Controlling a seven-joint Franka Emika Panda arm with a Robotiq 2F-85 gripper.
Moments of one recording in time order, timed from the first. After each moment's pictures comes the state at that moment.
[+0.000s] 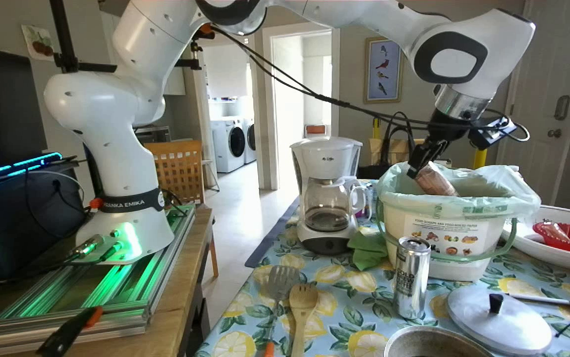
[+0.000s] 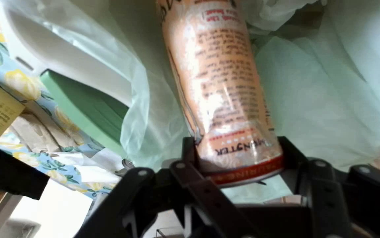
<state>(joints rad) -0.32 0.76 0.15 -1.30 0.35 1.85 -2.39</state>
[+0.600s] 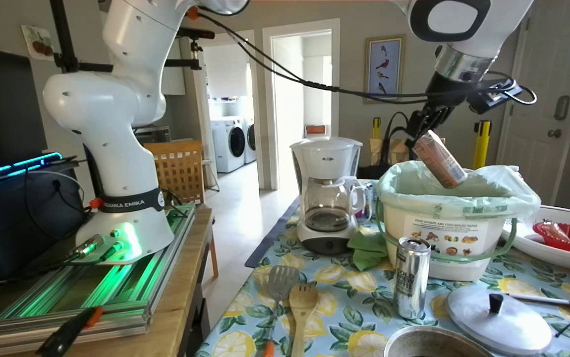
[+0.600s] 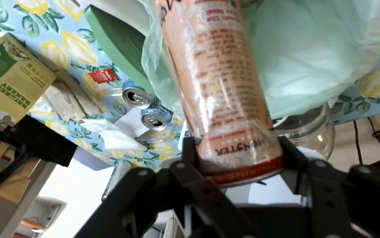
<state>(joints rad) -0.35 0.62 0.14 -1.35 0.44 1.77 -2.38</state>
